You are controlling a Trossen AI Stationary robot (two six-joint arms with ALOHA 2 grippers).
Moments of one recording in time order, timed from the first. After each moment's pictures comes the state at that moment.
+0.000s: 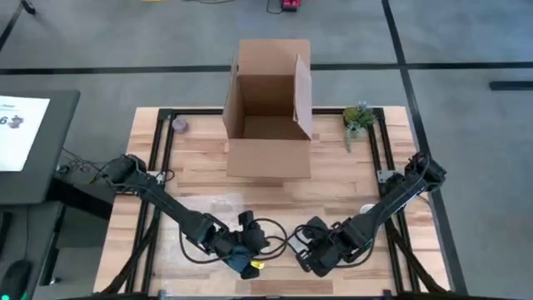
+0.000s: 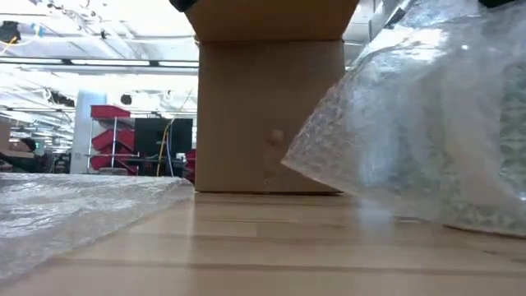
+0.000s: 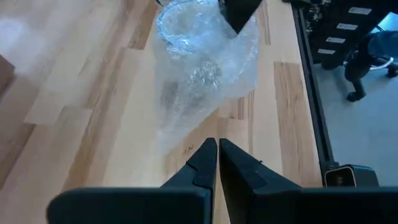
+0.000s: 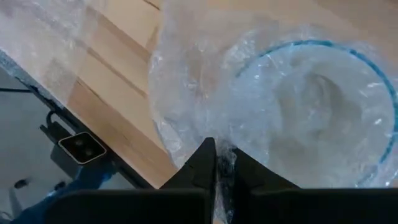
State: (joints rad) left arm -0.59 1.78 1.40 -0.43 -0.48 -0.53; right arm 0.66 1.78 1.47 -0.92 0.21 1.59
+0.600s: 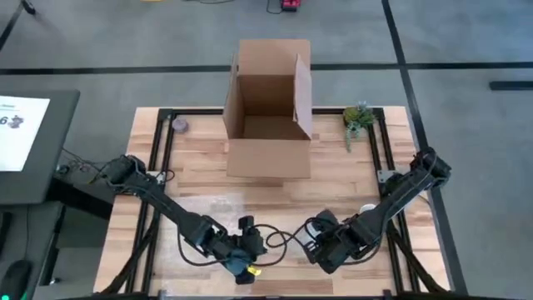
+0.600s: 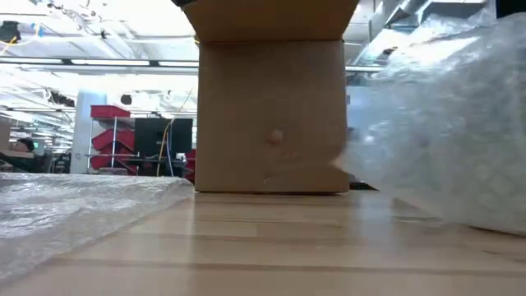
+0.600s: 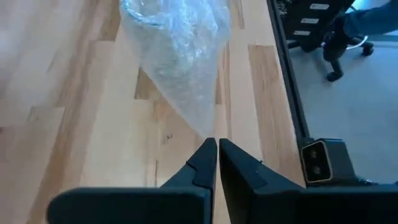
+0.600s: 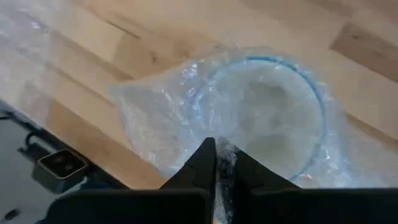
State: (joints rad) left arm -0.61 1.78 1.40 -0.43 -0.41 -0.46; right arm 0.66 1.72 1.44 -1.06 0.21 1.72
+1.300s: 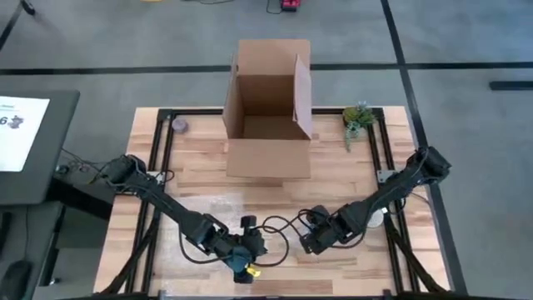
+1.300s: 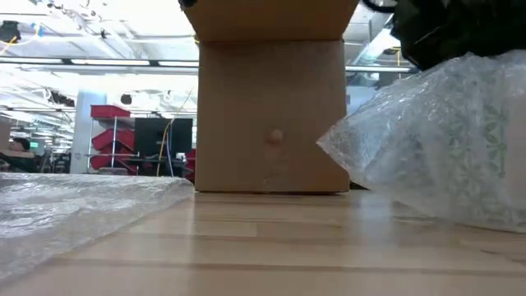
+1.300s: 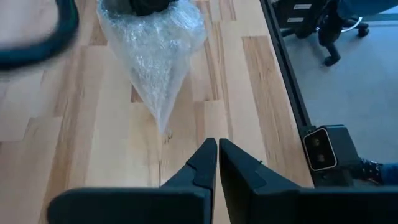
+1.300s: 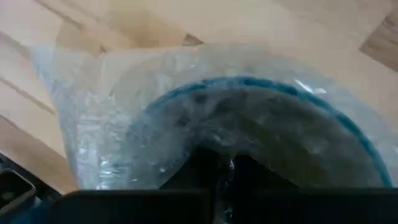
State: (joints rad) left arm -0.59 1.78 1.40 -0.43 -0.37 -0.40; right arm 0.53 1.71 1.15 -0.77 0.05 1.53
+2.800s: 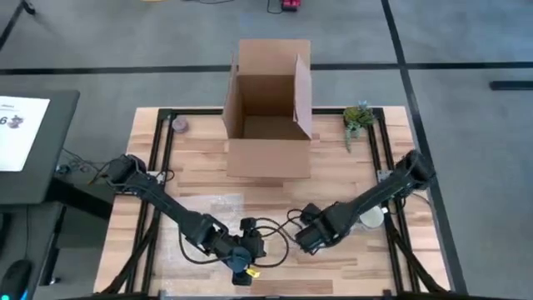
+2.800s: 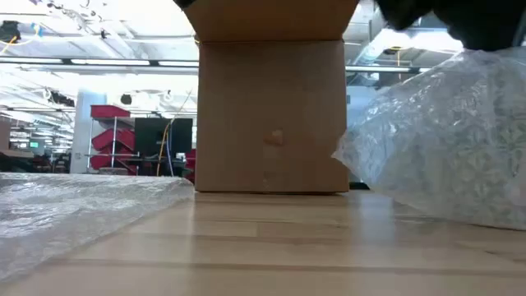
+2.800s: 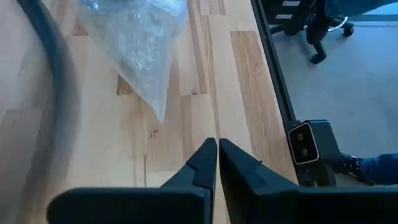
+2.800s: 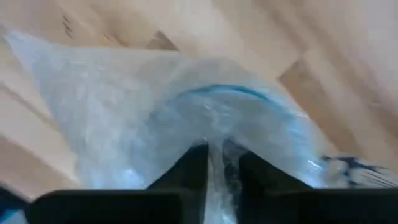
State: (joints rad) left arm -0.60 1.78 1.40 -0.44 -0.32 -0.44; right arm 0.51 1.78 1.48 -1.25 0.06 1.30
